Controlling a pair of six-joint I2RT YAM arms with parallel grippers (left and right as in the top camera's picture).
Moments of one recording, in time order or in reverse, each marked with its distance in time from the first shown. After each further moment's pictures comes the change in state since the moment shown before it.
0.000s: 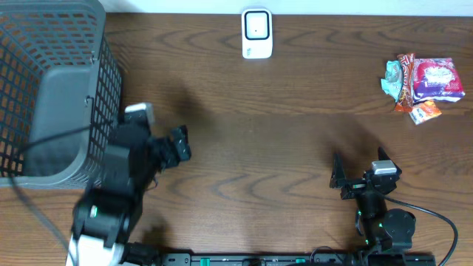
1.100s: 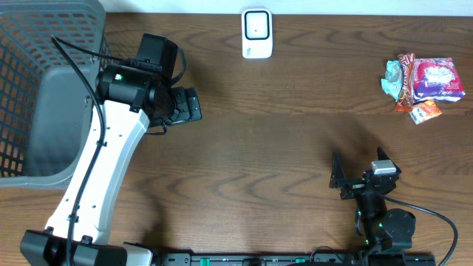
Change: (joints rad) left arm -0.003 0.780 0.806 -0.694 0.014 0.000; right arm 0.000 0.001 0.000 0.000 -0.006 0.000
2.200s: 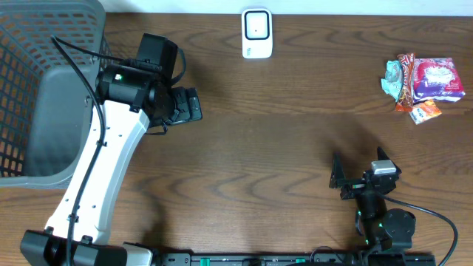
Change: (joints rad) left arm 0.000 0.000 0.000 0.000 0.009 0.000; right arm 0.000 0.000 0.000 0.000 0.000 0.000
